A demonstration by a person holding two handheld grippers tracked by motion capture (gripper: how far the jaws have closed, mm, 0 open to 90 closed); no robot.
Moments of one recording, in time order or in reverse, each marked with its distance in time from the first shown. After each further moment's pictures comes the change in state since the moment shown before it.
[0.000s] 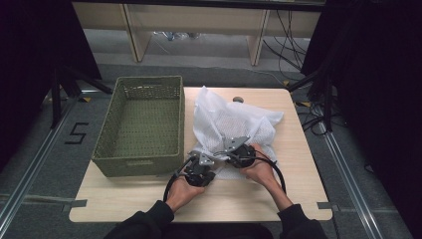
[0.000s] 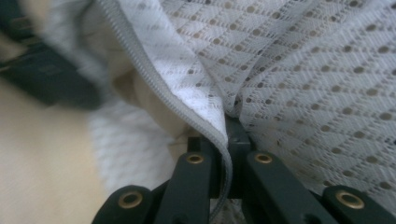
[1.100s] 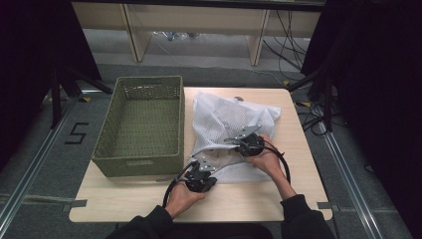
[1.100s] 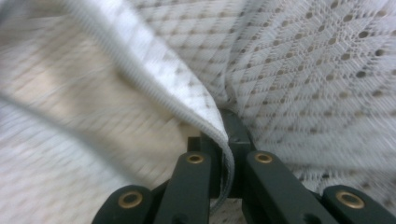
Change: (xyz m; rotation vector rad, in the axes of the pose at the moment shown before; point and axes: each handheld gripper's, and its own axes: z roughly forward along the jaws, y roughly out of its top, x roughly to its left) left arm -0.012 -0.007 -0.004 -0.015 -0.029 0.032; right arm -0.041 -0.010 -0.007 -0.036 -0.056 0.072
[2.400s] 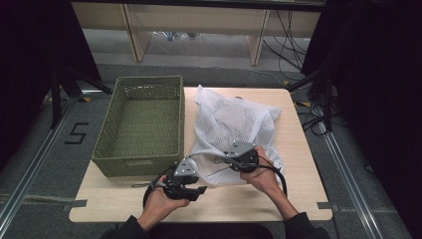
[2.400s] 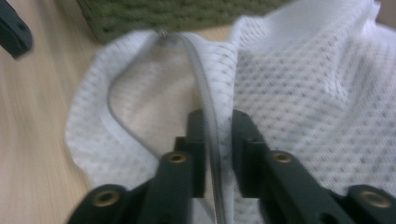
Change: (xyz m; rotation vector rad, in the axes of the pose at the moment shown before) left arm 0.000 -0.018 -0.073 -0.080 -0.049 -0.032; right arm 0.067 0.014 -0.032 -0.141 -0.018 -0.168
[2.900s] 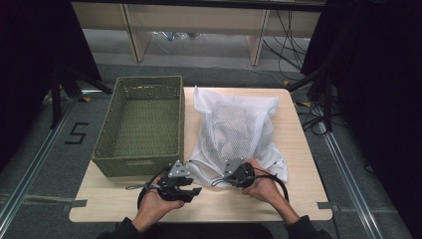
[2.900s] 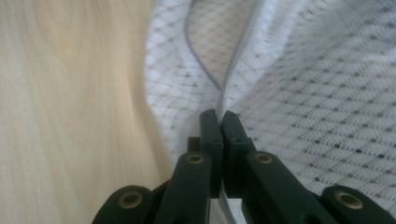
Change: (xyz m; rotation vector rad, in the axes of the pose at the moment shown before) left arm 0.006 -0.010 -0.009 0.009 0.023 -0.030; right arm 0.028 -0.023 0.010 0.244 0.206 -0.112
